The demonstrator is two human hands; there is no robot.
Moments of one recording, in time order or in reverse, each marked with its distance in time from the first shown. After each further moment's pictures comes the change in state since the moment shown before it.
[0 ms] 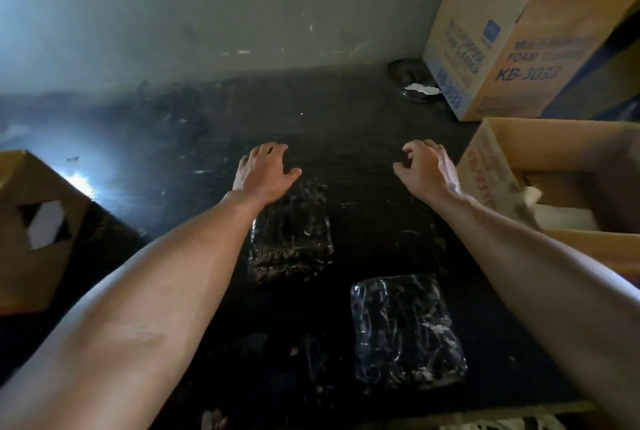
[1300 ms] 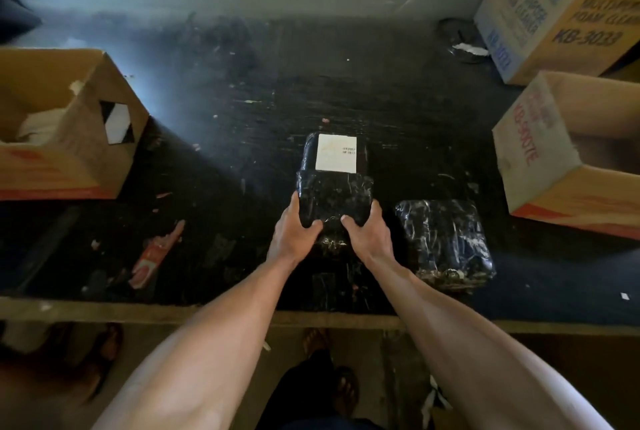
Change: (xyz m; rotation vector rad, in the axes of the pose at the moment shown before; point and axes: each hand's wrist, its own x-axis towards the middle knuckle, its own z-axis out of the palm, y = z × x) left_hand -0.259 -0.050 0.089 -0.790 -0.155 -0.443; right_hand -0.257 -0.102 0.145 0.529 -0.370 0.357
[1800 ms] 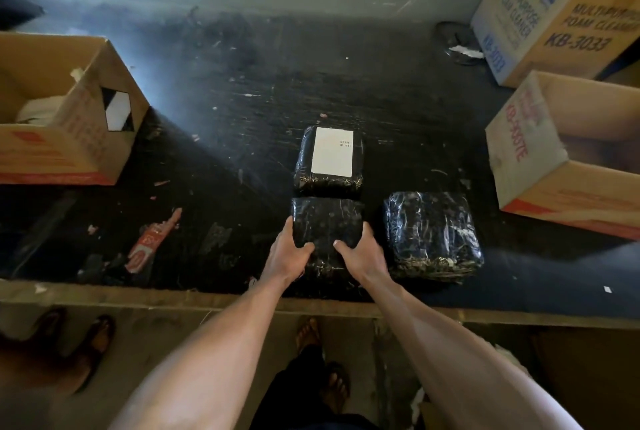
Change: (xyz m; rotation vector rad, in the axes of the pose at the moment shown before) left_hand -0.036 -0.041 0.017 -0.070 -0.065 -0.142; right_hand -0.032 0.040 0.010 -0.105 -0.075 0.037
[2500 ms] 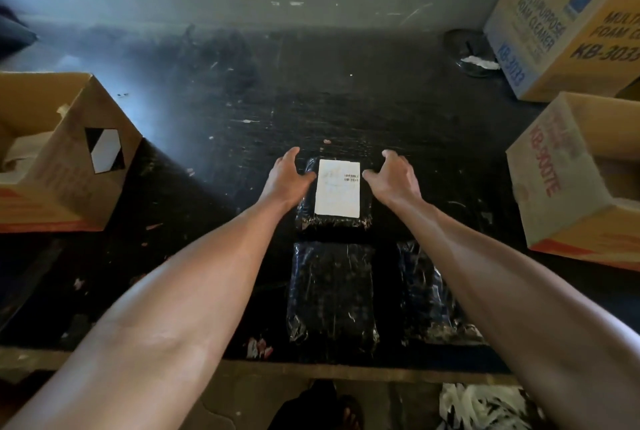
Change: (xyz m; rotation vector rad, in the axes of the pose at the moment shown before) left_hand 0.148 0.156 -0.068 0.196 0.129 0.199; right_hand 0.151 -0.142 -0.098 -0.231 0.232 -0.215
